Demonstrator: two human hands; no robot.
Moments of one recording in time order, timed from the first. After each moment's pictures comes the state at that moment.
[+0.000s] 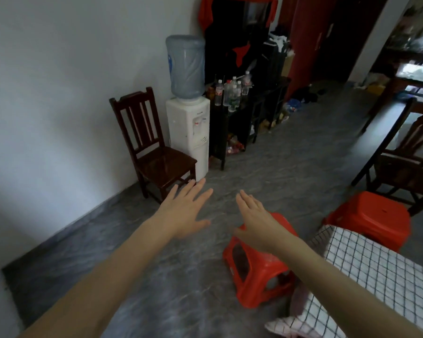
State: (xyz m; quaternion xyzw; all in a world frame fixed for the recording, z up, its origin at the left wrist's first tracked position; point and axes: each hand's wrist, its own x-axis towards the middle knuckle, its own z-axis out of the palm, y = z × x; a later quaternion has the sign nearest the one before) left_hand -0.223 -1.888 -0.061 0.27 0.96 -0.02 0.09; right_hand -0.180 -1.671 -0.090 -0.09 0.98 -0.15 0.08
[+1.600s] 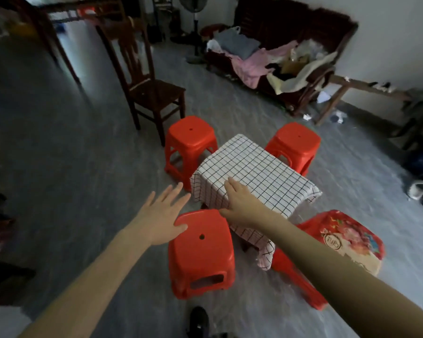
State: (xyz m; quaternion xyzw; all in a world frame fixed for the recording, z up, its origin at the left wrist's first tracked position) left_hand -0.603 -1.567 -0.138 0.80 0.57 -0.14 0.12; right_hand -0.368 -1.538 -0.143 0.58 0.78 -0.21 0.02
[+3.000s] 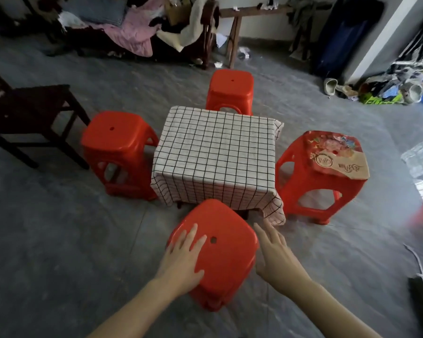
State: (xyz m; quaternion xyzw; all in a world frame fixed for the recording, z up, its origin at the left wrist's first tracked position) left_hand -0.646 -1.453 -0.397 0.91 0.32 -0.19 0.20; right_hand -0.446 -1.602 -0.365 0.84 0.47 -0.26 -0.05
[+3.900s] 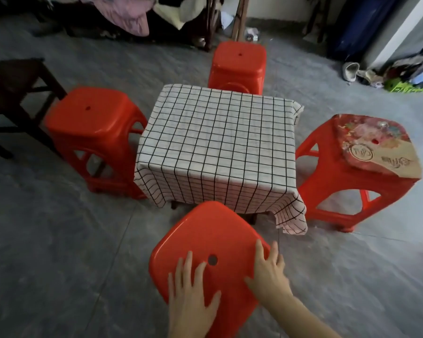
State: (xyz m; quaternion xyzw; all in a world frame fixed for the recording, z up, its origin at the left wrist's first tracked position) left_hand -0.612 -1.478 -0.615 0.88 0.45 -0.02 0.18; right_hand -0.432 -1.537 -0.581 0.88 0.30 -0.36 0.00
